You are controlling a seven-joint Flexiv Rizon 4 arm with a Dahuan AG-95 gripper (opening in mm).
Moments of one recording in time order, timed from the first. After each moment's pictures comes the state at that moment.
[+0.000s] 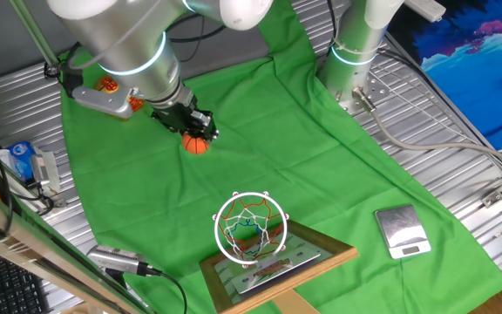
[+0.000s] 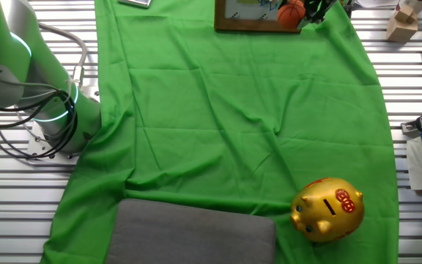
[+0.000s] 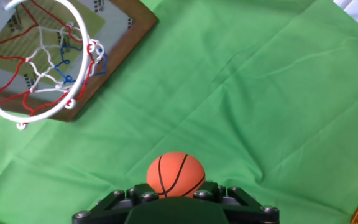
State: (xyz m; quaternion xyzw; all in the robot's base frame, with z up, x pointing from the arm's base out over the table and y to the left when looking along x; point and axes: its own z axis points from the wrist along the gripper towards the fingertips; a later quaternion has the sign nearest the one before) arm 0.524 0.127 0.271 0.34 -0.93 -0.03 0.10
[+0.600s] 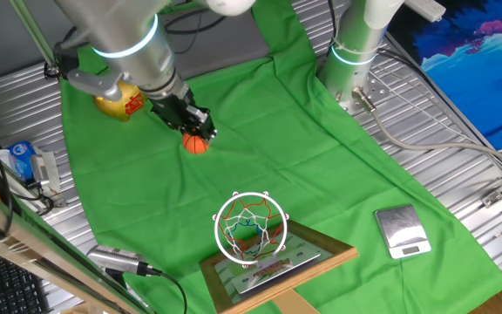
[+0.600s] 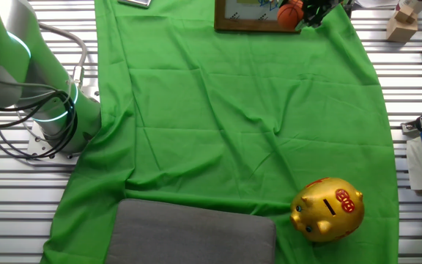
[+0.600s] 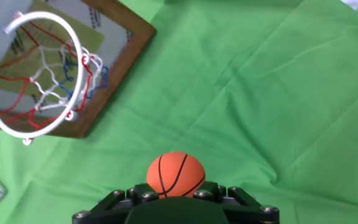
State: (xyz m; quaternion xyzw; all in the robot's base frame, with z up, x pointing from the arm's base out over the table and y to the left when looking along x) arm 0.523 0.126 0.271 0.31 -0.94 -0.09 0.08
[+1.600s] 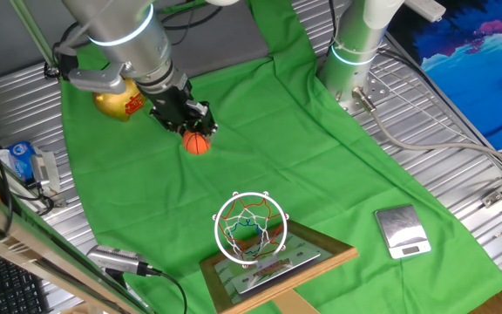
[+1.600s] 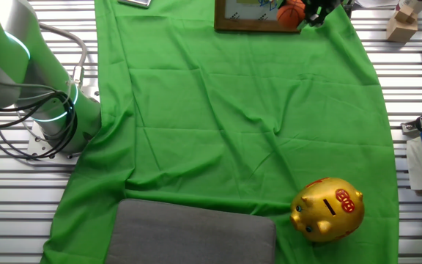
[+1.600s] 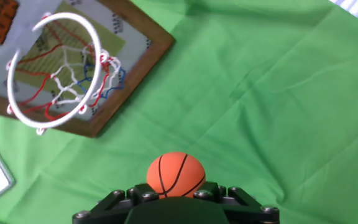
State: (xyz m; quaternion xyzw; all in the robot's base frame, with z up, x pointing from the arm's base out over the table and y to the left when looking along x) arm 0.523 0.127 0.271 0.39 -0.91 -0.11 0.07
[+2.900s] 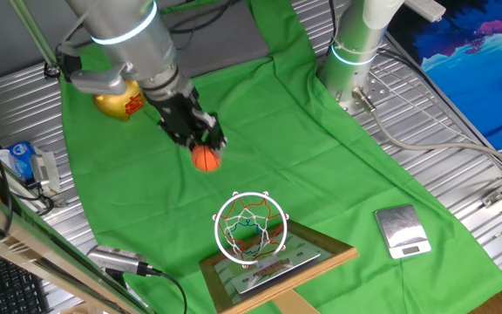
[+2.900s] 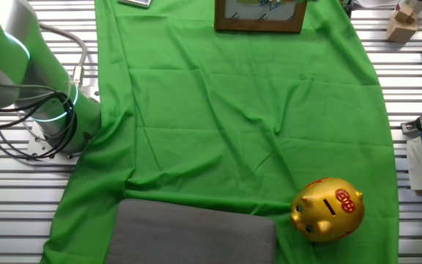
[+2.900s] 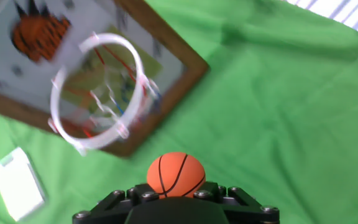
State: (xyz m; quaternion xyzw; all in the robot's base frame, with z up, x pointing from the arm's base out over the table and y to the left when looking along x) arm 0.525 0.202 0.291 0.33 -0.93 -0.17 0.04
